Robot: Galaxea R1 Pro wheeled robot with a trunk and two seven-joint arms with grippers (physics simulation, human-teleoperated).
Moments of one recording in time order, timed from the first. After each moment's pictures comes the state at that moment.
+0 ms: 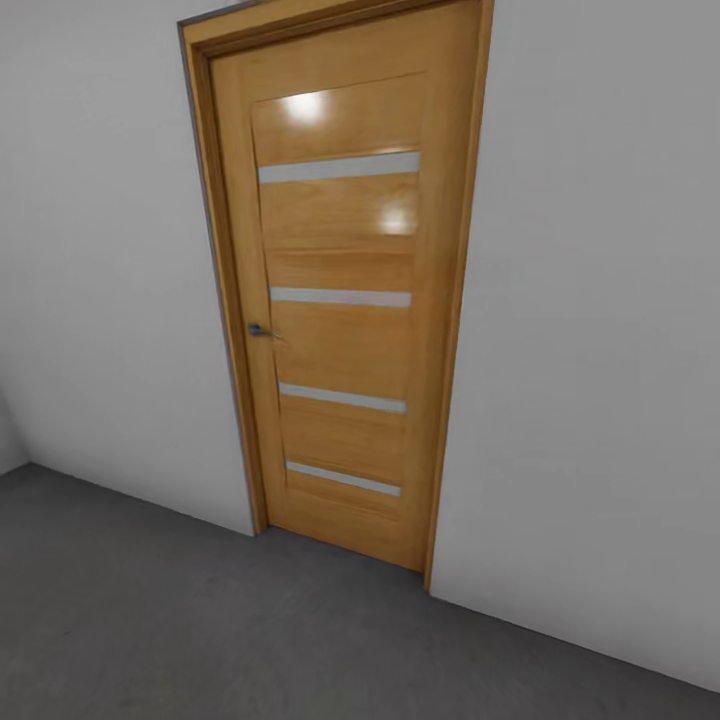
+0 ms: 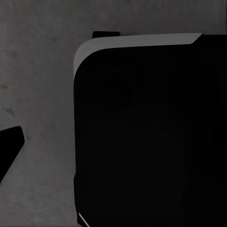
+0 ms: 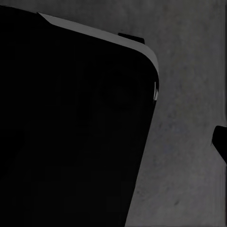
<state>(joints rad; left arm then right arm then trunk) 0.00 0.01 0.01 -0.04 0.01 -0.02 0.00 0.00 -0.01 0.47 0.00 -0.26 -0.08 0.00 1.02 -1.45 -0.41</state>
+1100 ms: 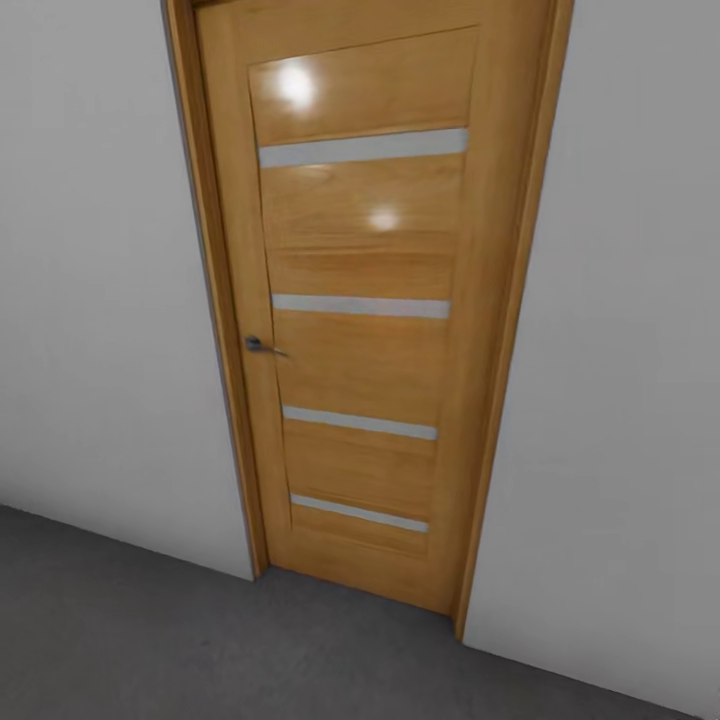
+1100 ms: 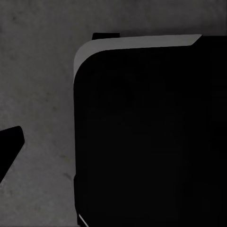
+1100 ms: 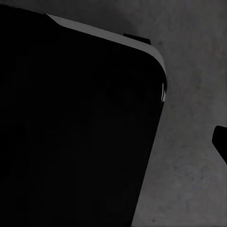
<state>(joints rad) 0.00 0.01 0.01 -0.04 0.01 -0.02 0.00 0.00 0.00 0.47 0.00 -0.26 -0.08 0.00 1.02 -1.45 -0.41</state>
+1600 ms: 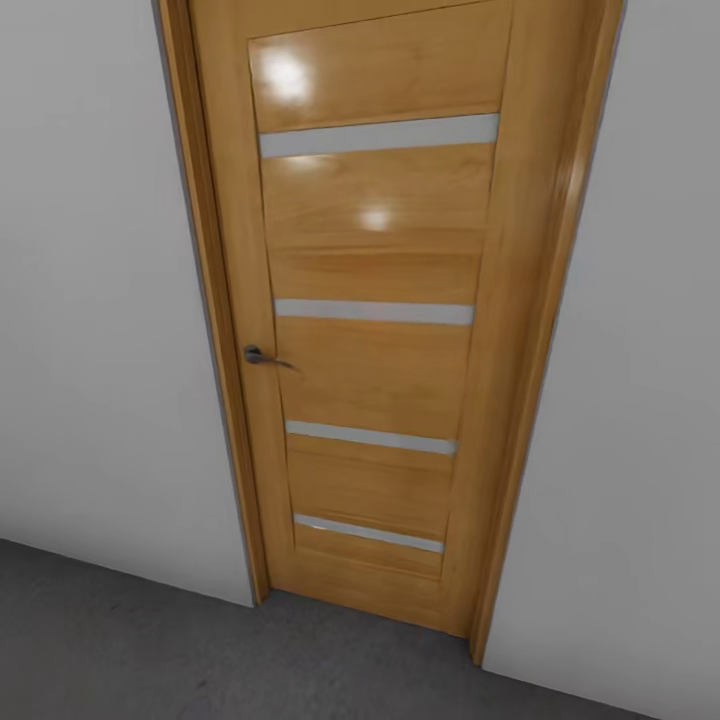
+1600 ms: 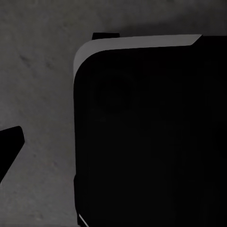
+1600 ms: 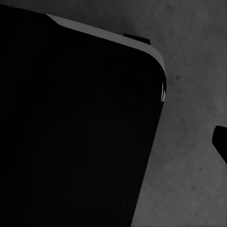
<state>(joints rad) 0.00 0.01 0.01 -0.04 0.01 -0.02 0.00 0.00 0.00 0.47 0.00 -0.25 -0.08 0.00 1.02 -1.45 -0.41</state>
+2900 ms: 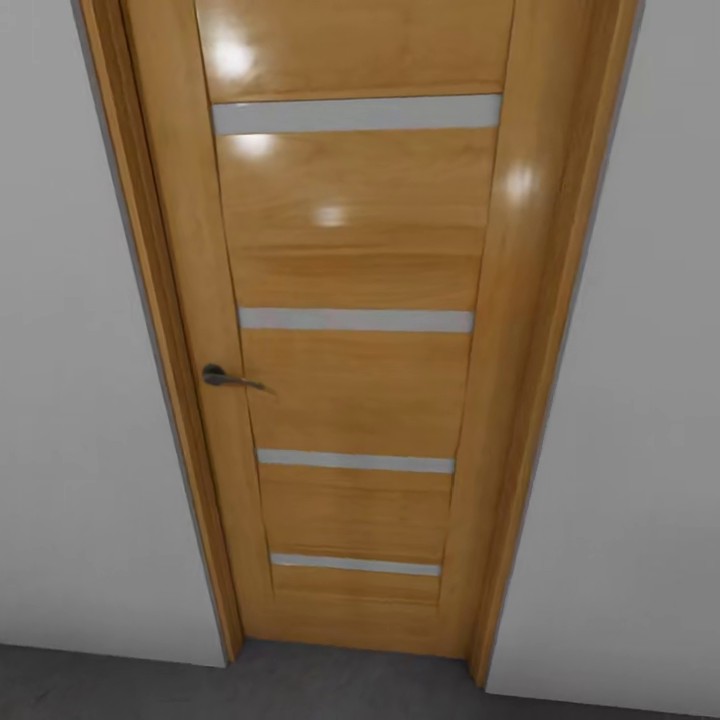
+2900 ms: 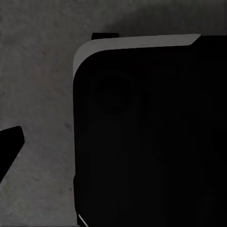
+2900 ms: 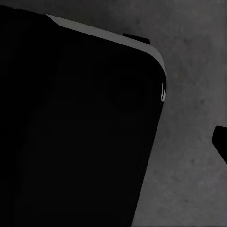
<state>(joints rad) 0.00 0.01 0.00 -0.04 0.01 -0.02 0.00 0.00 0.00 0.47 0.00 -0.26 -0.08 0.00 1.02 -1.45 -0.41</state>
